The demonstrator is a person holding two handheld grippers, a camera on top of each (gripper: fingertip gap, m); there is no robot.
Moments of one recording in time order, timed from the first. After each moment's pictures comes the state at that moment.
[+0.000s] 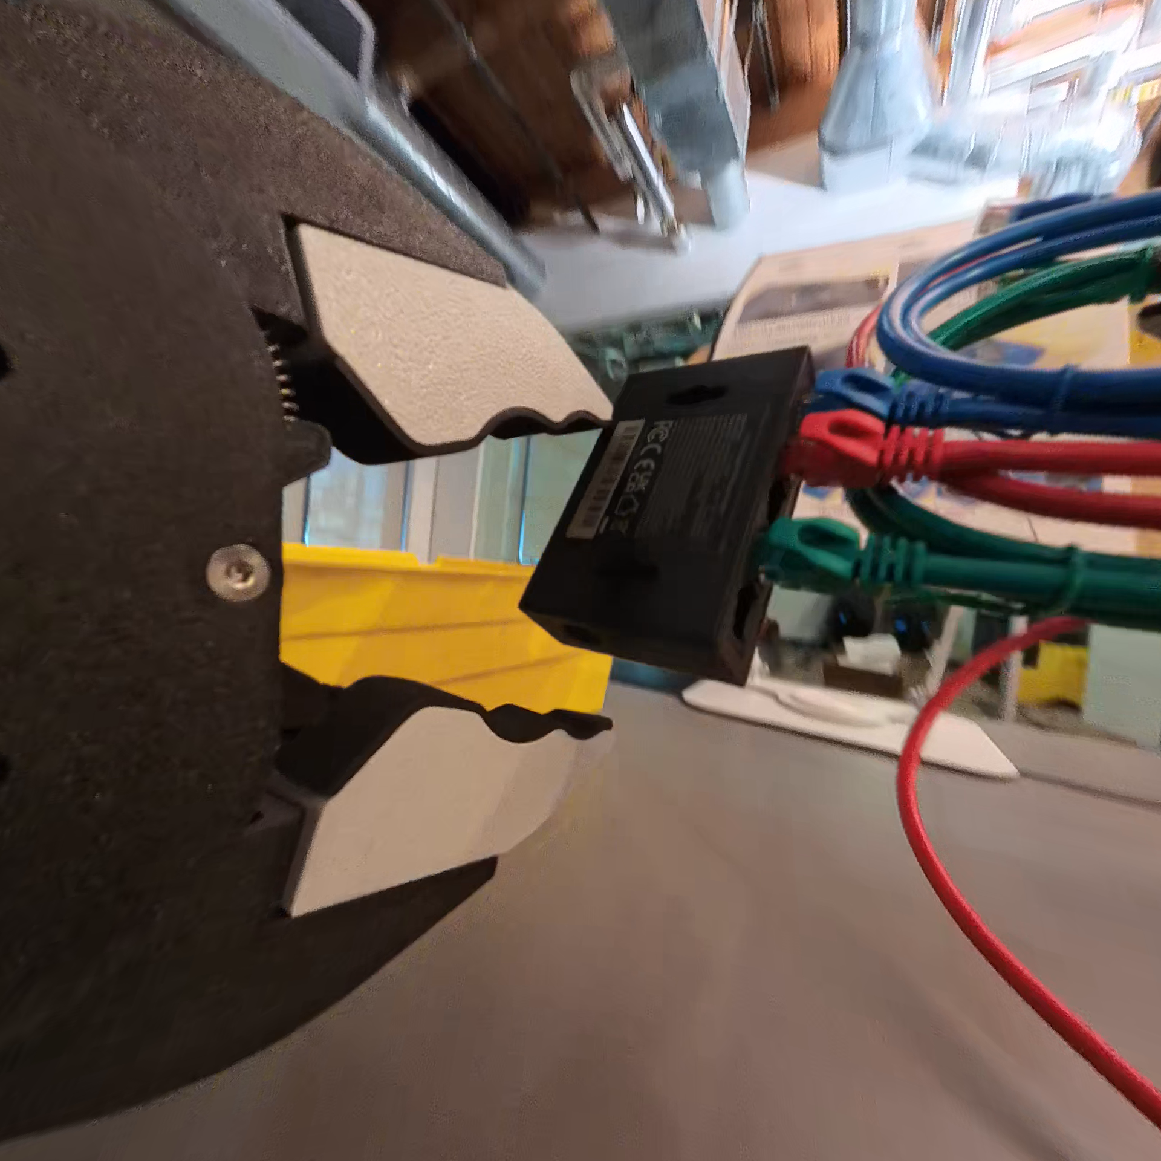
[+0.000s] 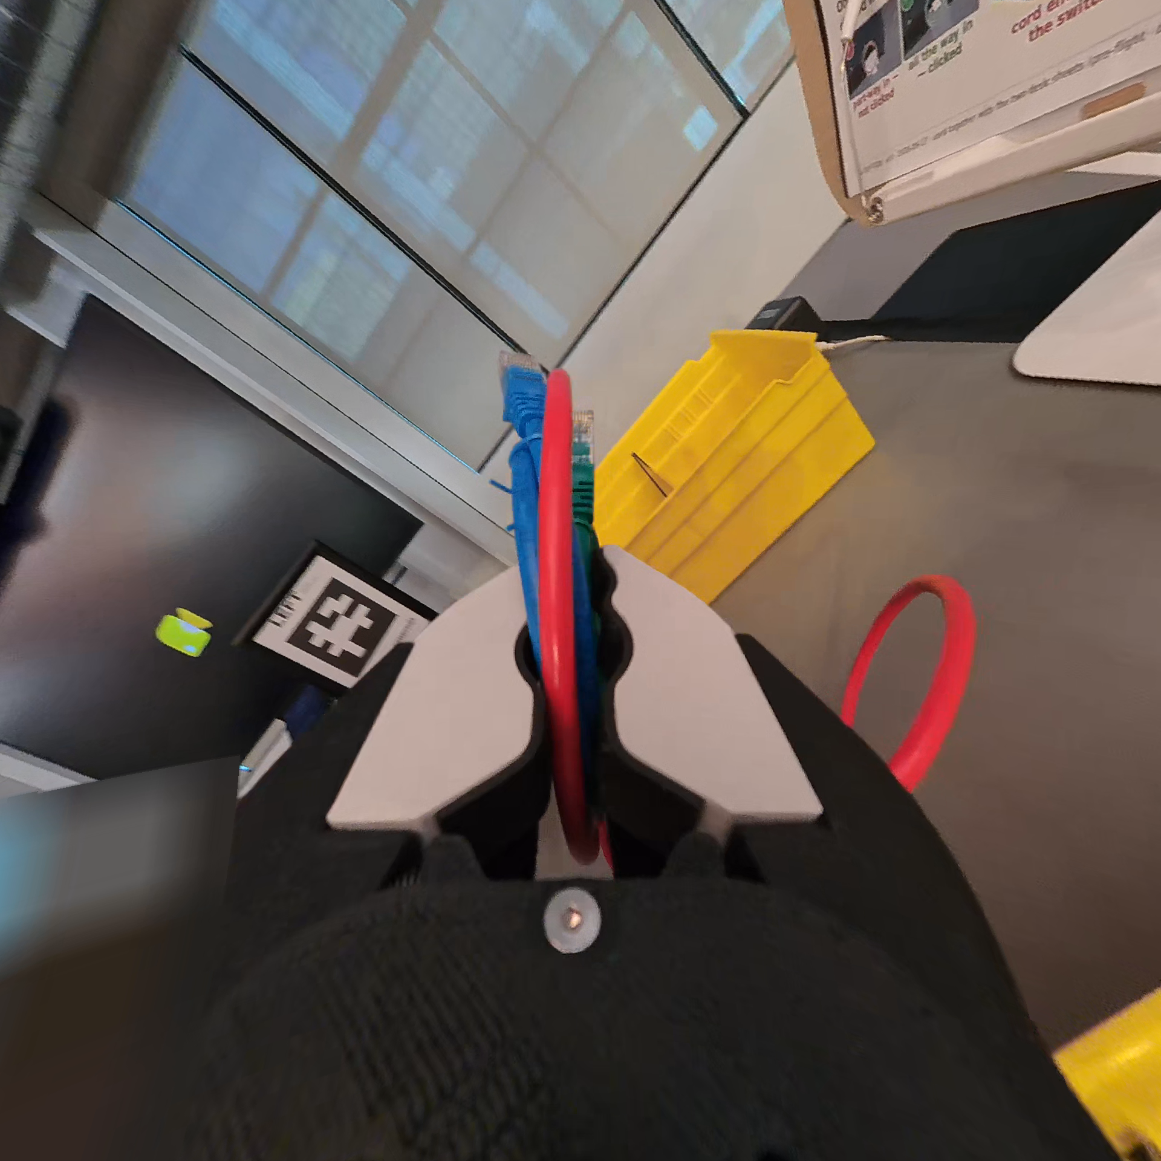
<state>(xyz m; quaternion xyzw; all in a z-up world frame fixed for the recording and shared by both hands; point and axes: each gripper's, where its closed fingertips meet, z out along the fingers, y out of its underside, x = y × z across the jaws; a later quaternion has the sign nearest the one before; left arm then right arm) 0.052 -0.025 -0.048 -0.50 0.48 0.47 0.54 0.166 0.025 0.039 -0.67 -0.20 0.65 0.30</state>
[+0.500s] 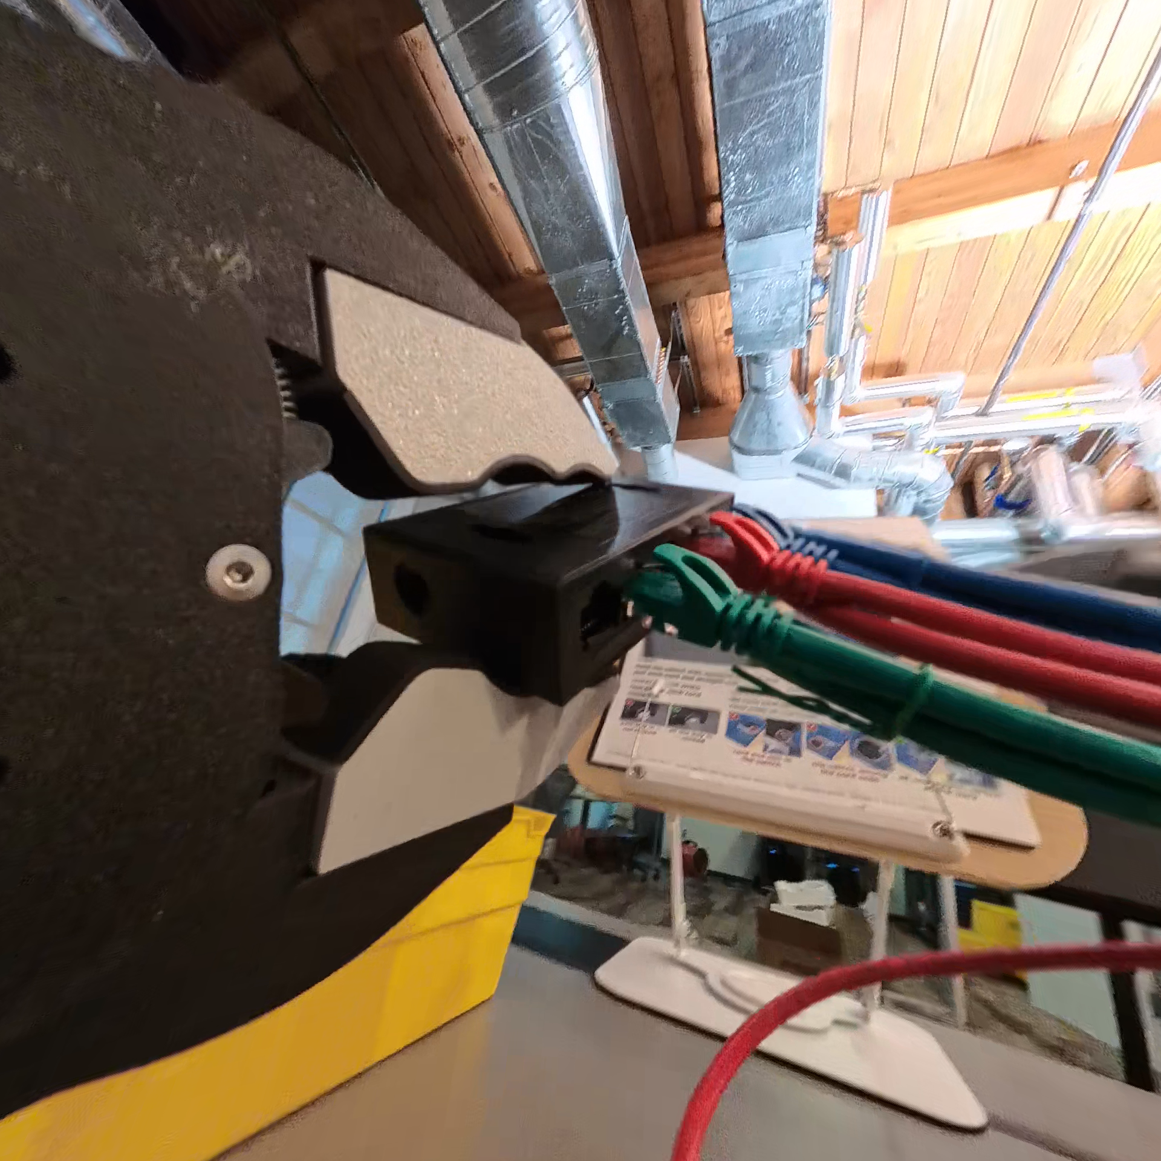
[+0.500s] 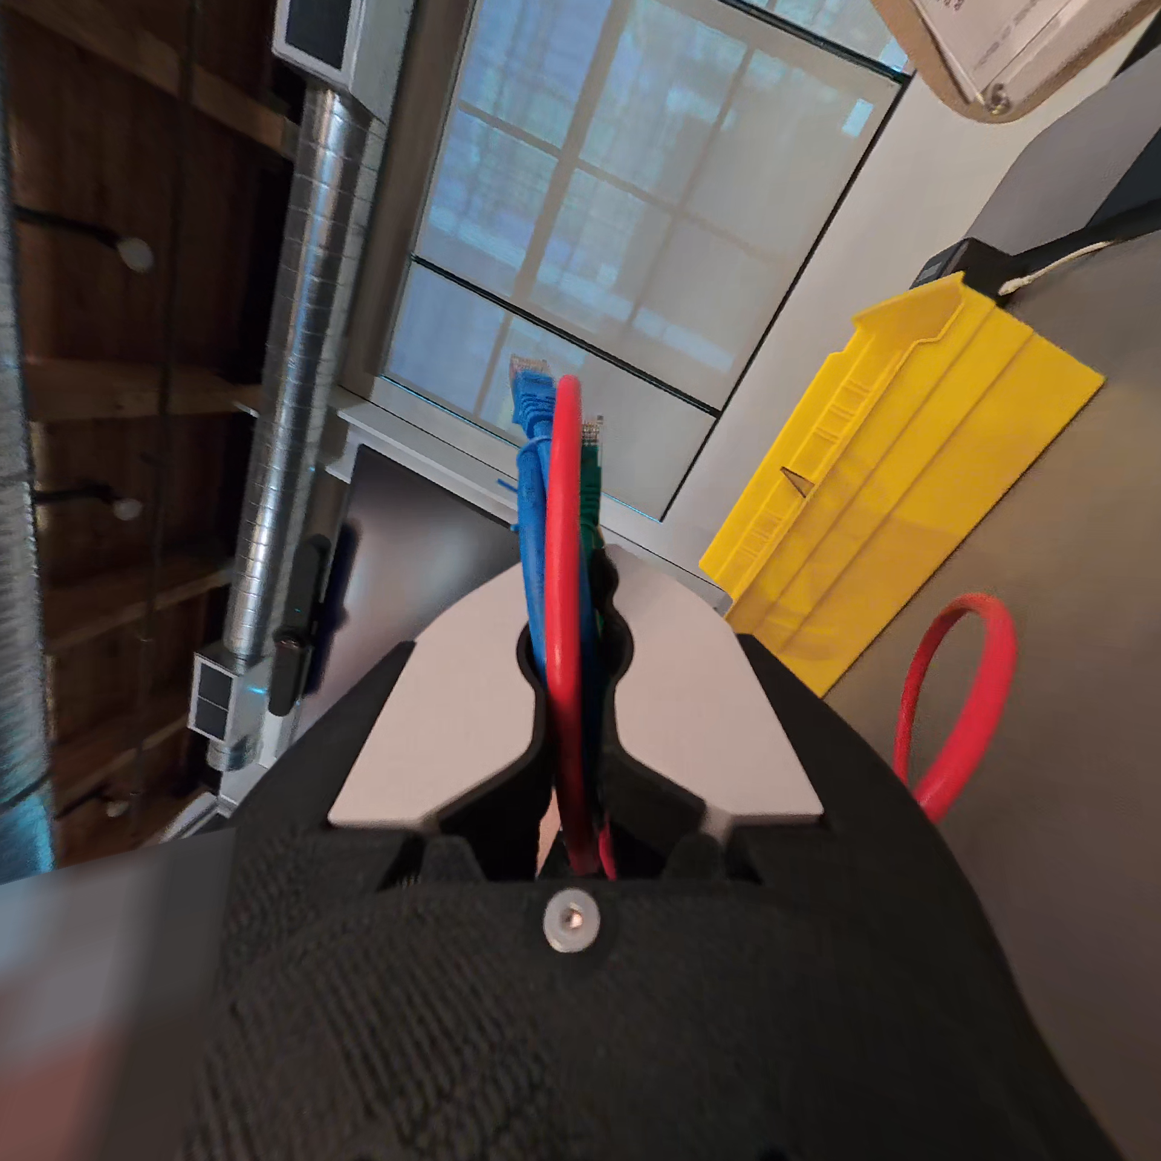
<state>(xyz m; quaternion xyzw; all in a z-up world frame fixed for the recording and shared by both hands) 0.068 -0.032 0.033 -0.33 0.43 0.56 0.63 0.162 0.023 0.049 -0.59 -0.10 0.78 0.19</state>
